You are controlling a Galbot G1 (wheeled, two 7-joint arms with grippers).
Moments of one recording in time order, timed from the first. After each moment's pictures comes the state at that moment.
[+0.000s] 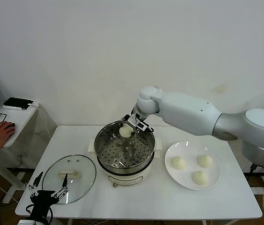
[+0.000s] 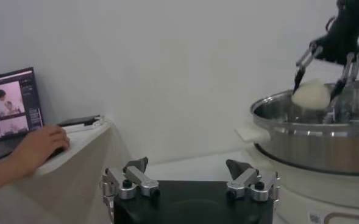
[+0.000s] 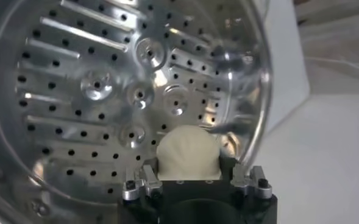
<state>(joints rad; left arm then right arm) 1.82 -1.34 -0.75 -2.22 -0.10 0.06 -0.02 0.39 1.30 -1.17 1.05 -0.24 0.30 -0.86</state>
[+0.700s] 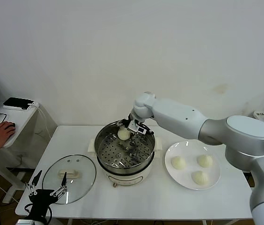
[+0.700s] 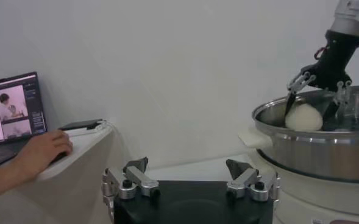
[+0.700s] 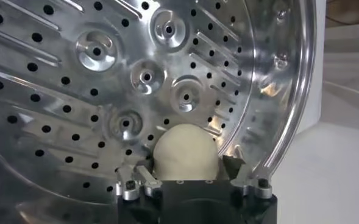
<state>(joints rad) 1.81 -1.34 -0.76 -2.22 -0.10 0.06 -0.02 0.38 1.34 -1.17 0.98 -0.27 0.38 -0.83</state>
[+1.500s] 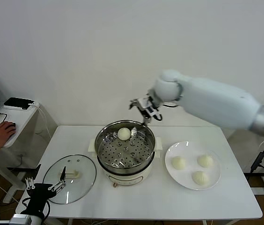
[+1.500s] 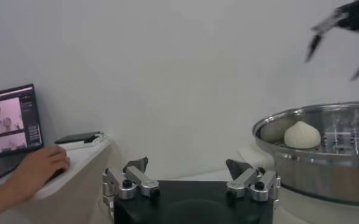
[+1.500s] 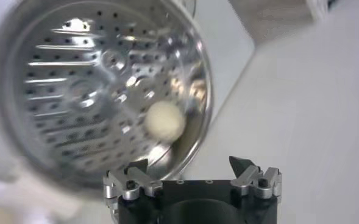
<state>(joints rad) 1.78 -1.29 -0.77 -2.26 -0.15 0.10 -0.01 0.53 0.83 -1.09 1.50 0.13 -0.27 -0.97</state>
